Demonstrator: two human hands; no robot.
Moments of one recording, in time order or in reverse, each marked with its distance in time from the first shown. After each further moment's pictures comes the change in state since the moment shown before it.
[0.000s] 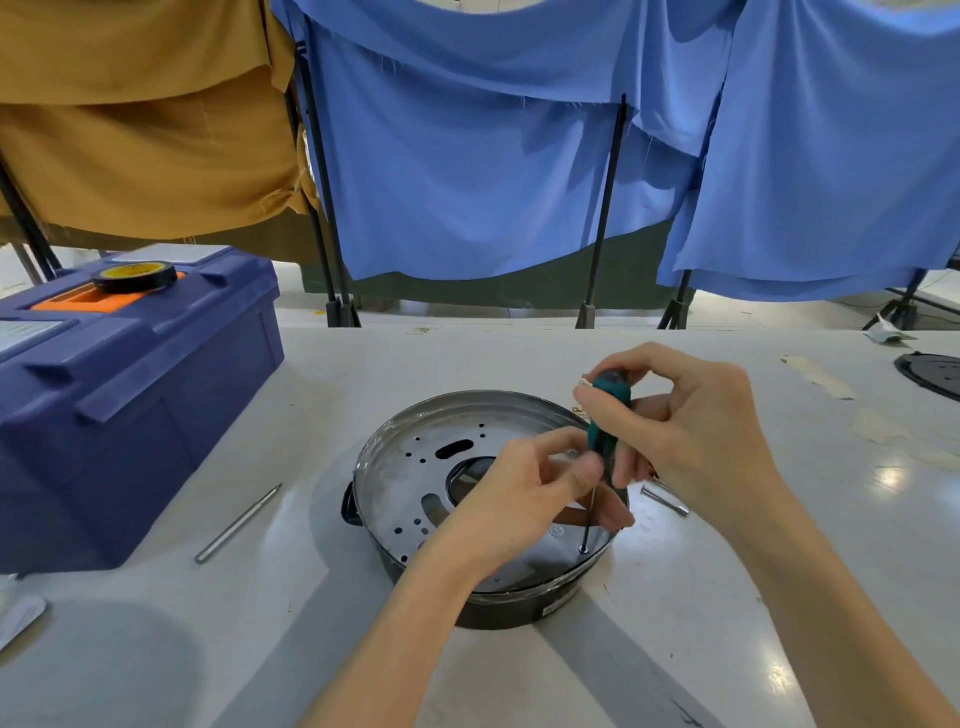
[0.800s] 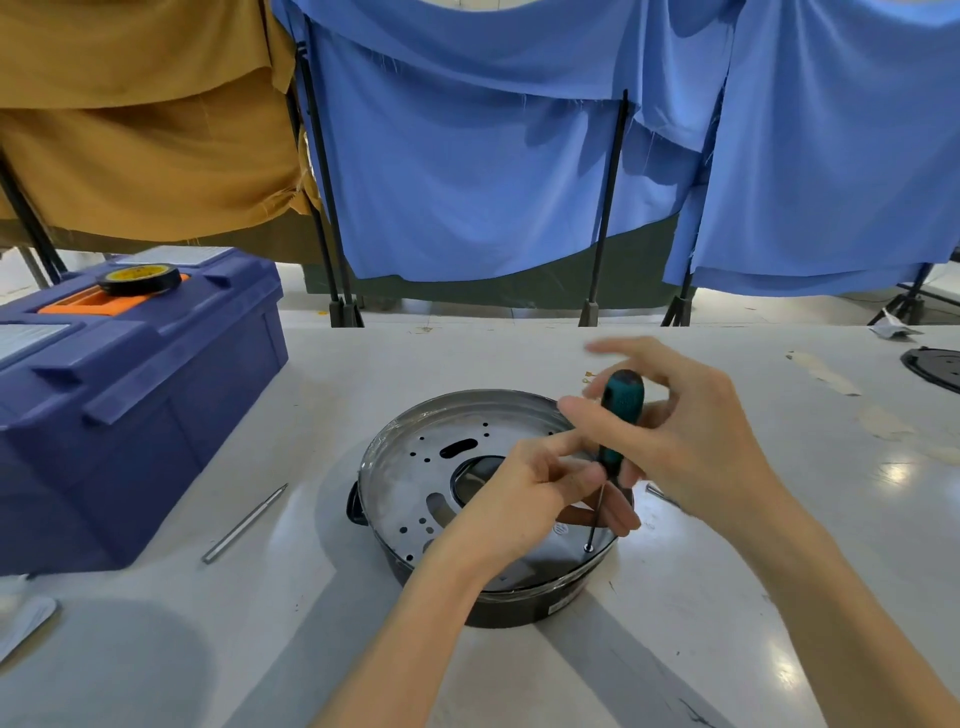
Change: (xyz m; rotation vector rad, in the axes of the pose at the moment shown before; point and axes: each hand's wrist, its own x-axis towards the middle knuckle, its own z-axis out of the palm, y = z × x) left_hand 0.002 -0.003 -0.001 0.001 -0.017 0.014; right_hand 0.000 0.001 0.003 -0.112 -0.022 0.019
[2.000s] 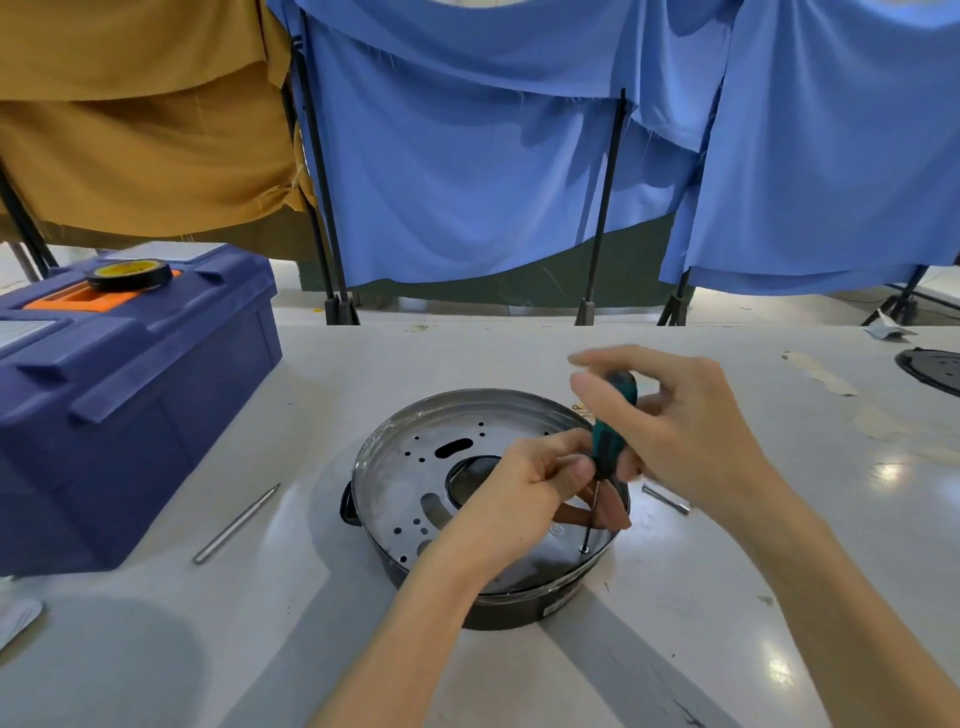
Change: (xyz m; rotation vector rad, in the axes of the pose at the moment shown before) left_hand 0.001 -0.002 0.003 0.024 0.048 -0.001; right_hand 0.007 0.001 -0.001 0.014 -0.041 0.012
